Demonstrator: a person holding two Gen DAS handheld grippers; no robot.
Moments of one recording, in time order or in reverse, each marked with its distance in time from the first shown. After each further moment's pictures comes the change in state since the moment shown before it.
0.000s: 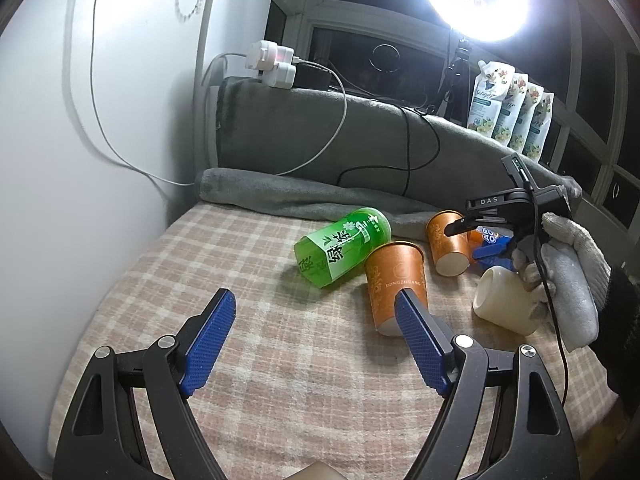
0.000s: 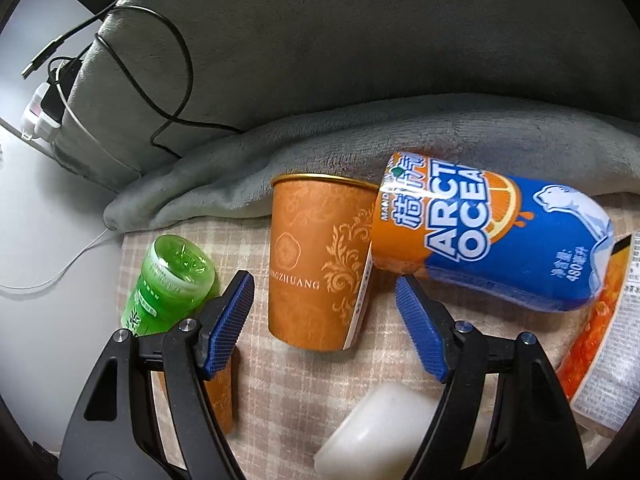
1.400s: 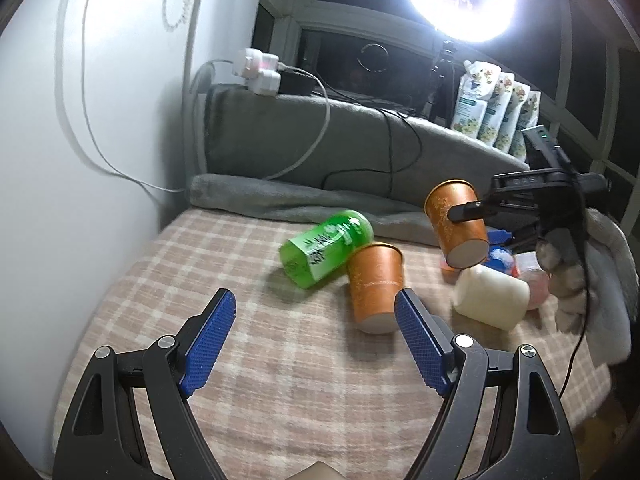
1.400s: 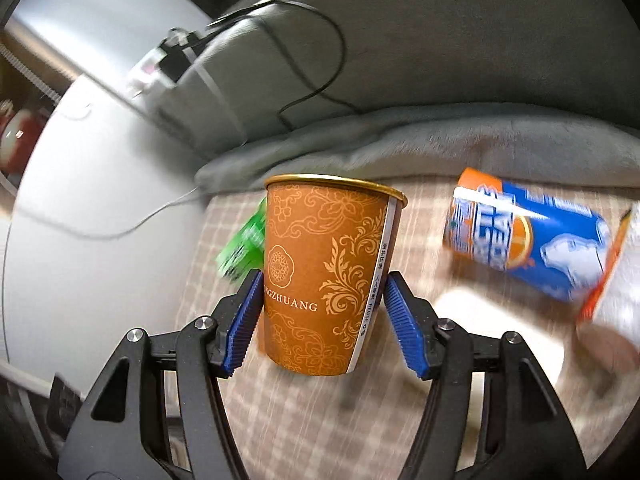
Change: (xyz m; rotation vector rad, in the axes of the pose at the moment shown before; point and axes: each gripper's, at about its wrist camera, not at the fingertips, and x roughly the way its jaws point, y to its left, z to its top) left arm -0.011 -0.010 0.005 0.014 0.019 -0.050; right arm -0.072 0.040 -0.066 -0.151 -0.014 0.236
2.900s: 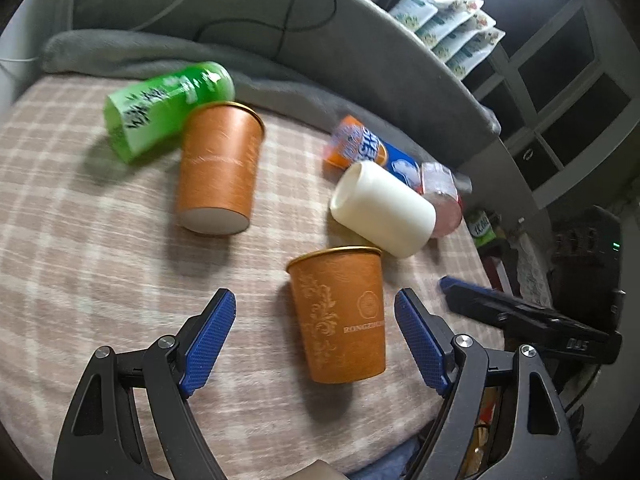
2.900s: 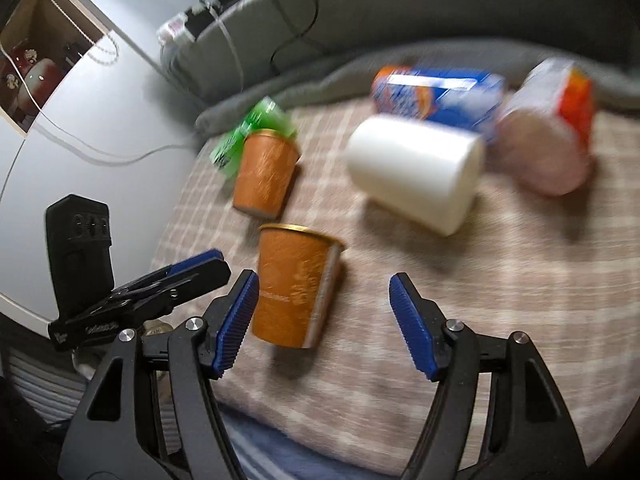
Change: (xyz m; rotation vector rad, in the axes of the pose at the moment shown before) left arm 0.075 -0.060 -0.018 -0.115 0.473 -0.421; right arm -0.066 -0.020 -0.129 -0.046 -0.083 -0.127
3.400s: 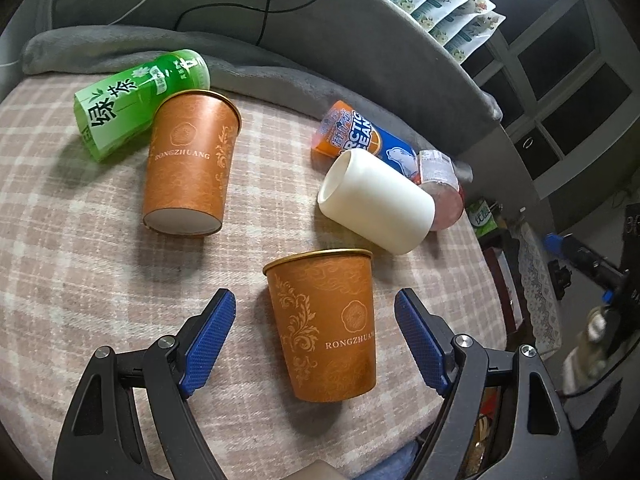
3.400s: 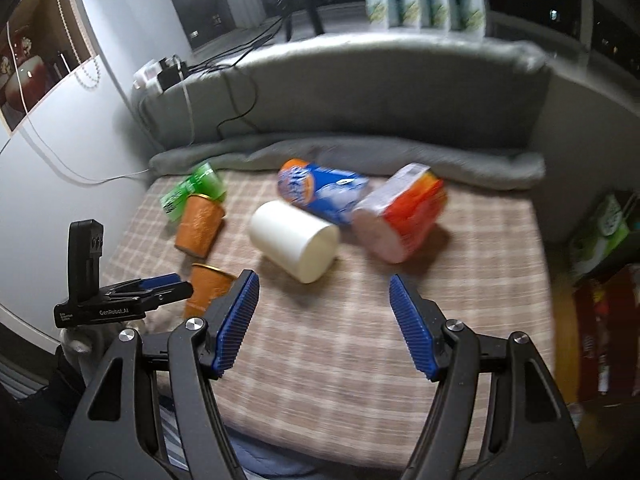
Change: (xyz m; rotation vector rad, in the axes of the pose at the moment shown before) left arm 0.020 -0.013 0.006 0.020 0.039 0.008; right arm -0.114 -0.031 0.025 -0.091 -0.124 -0.251
